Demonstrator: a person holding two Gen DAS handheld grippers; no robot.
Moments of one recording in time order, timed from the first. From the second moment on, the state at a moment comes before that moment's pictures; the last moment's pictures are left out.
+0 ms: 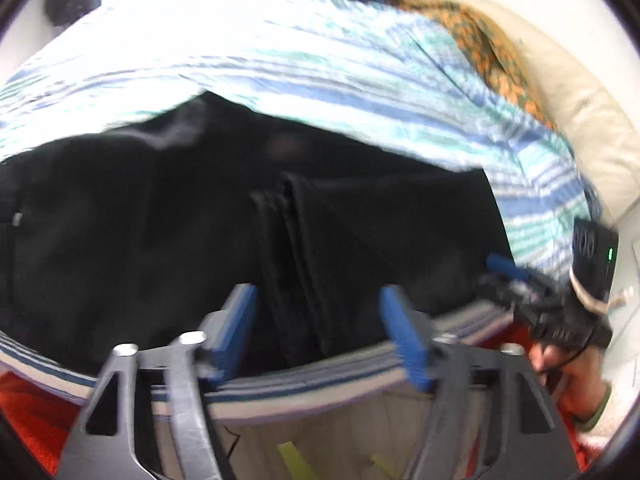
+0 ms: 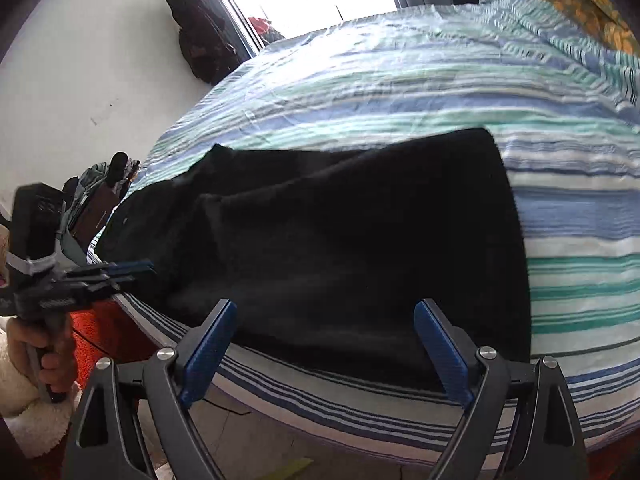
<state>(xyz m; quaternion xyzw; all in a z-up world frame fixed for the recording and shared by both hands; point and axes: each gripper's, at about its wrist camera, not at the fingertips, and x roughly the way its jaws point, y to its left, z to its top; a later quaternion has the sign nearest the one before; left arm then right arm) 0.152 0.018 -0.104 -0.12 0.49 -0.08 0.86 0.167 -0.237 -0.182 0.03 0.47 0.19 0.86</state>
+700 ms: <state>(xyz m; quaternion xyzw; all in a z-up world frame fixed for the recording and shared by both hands) 0.209 0.002 -0.129 -0.07 0.53 -0.07 0.84 0.167 -0.279 -0.108 0.10 0.37 0.20 0.90</state>
